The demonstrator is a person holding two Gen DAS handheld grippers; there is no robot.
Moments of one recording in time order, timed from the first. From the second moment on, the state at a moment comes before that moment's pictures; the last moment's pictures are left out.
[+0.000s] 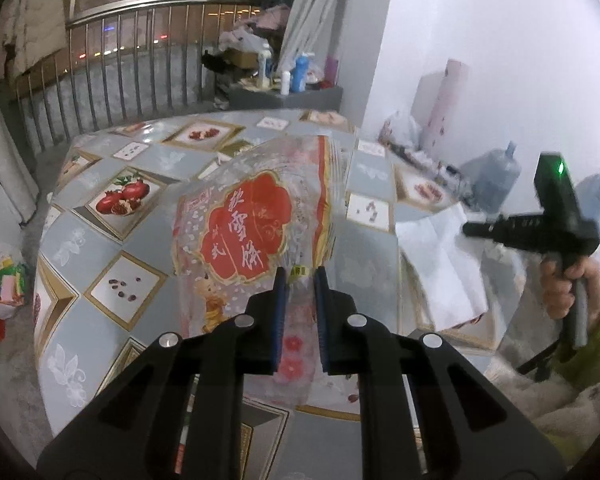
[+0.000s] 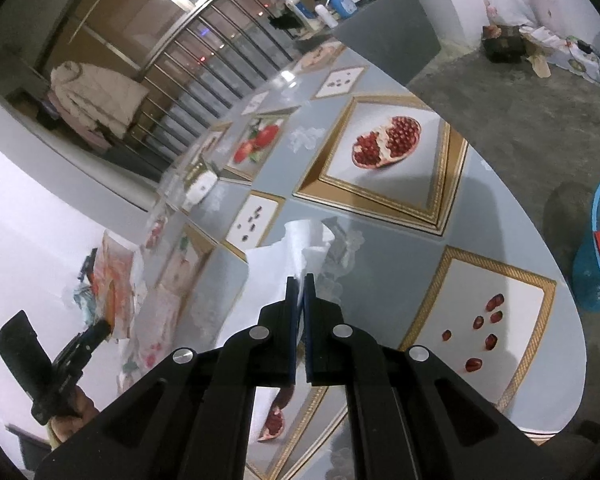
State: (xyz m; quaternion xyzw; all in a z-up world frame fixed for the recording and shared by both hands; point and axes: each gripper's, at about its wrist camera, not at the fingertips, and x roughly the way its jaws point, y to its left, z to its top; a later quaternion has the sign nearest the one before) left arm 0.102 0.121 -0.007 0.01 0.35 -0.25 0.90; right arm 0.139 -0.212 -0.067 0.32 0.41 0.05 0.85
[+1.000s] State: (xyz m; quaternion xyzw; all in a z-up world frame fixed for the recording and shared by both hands) left arm 0.130 0.024 0.046 0.01 0.31 -0.36 0.88; right arm 0.073 -0.299 -0.029 0.37 0.29 0.00 0.88
